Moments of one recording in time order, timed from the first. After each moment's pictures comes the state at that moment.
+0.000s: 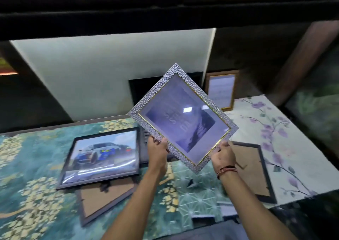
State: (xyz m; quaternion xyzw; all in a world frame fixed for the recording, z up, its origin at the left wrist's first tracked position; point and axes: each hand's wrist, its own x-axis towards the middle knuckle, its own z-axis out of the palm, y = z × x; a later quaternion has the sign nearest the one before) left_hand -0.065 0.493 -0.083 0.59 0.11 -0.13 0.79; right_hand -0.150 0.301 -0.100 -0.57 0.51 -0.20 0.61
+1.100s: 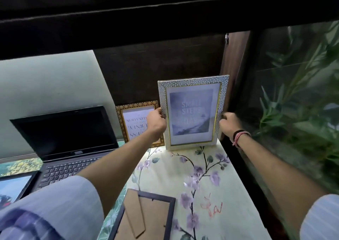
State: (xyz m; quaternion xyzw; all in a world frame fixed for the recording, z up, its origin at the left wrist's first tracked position) left_hand 0.018 0.003 -0.011 0.86 -0.08 -0.05 0.51; right_hand -0.090 -0.233 -0.026 -0.83 0.33 -0.14 0.44
